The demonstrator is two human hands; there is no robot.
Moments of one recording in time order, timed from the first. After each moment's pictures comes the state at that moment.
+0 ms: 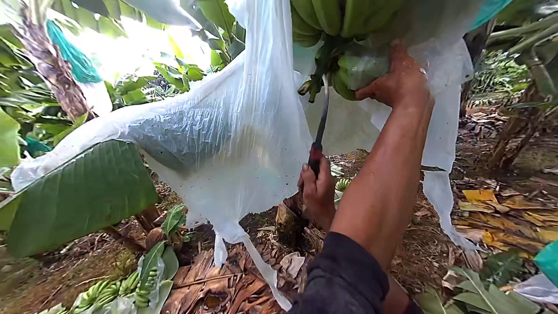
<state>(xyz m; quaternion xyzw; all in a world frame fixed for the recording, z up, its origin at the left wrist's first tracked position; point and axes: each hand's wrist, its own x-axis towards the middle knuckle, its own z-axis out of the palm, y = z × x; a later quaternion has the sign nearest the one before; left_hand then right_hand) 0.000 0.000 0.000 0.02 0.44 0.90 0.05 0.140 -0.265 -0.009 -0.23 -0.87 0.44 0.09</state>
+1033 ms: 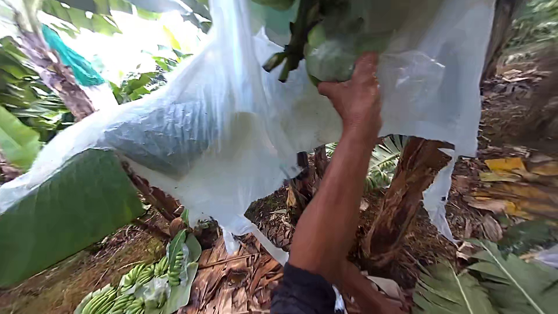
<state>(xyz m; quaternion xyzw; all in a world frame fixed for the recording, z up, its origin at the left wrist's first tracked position) -0.001 -0.121 -0.059 0.23 0.40 0.89 -0.03 0.036 -0.251 -0.386 0.00 -0.68 0.66 0.33</state>
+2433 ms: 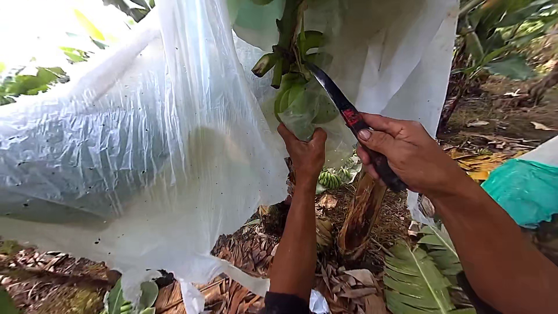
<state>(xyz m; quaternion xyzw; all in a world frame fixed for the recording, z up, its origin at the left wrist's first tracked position) -0.091 -0.155 -0.177 0.34 0.47 0.80 -0.09 0.090 -0.095 -0.117 -0.04 -0.78 0.54 0.31</state>
